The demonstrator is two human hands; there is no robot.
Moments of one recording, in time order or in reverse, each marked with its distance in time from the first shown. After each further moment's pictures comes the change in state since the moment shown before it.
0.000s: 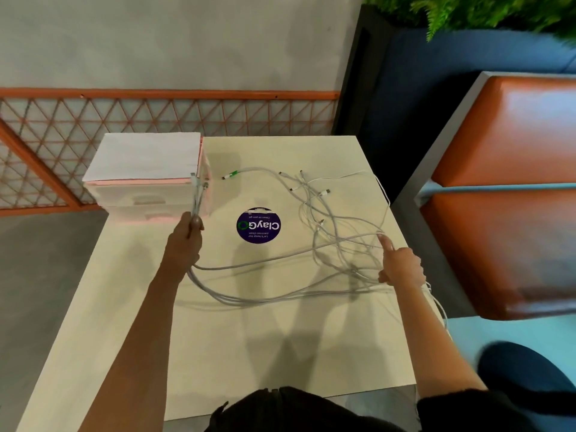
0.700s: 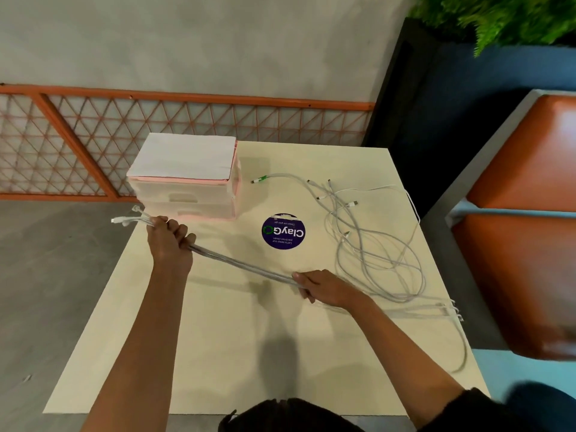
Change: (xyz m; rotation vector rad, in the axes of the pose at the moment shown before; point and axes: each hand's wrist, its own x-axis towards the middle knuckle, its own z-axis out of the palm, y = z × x) left_hand 0.001 0.014 -0.048 -0.971 0.509 -0.277; right_hand -0.094 -0.064 0.081 -0.192 -0.846 -0.963
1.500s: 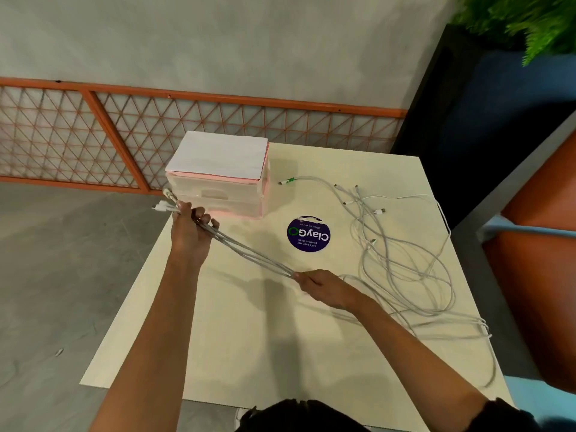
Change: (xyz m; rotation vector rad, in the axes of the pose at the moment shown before) left_hand 0.016 0.017 -0.010 -0.060 -0.127 -0.043; right_hand 0.006 -0.043 0.011 0.103 -0.045 -0.093
